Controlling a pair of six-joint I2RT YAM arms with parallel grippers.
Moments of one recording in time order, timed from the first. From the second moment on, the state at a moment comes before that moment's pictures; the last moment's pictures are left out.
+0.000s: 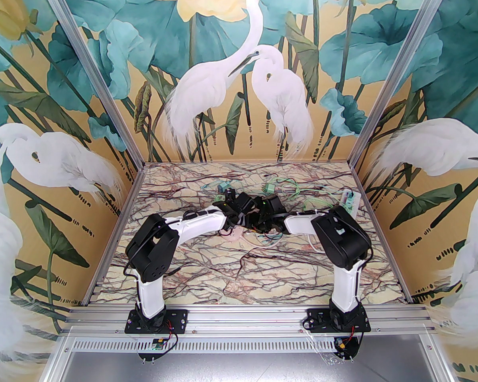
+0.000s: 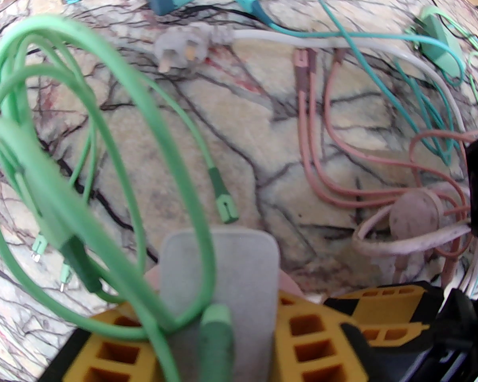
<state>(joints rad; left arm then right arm) -0.75 1.90 1.33 -0.58 -0.47 -0.75 0.54 1.98 1.01 0.16 -0.58 0.78</state>
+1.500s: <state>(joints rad) -0.73 1.89 1.31 -0.56 -0.47 -0.89 0.75 1.75 0.63 0.69 -0.34 1.16</state>
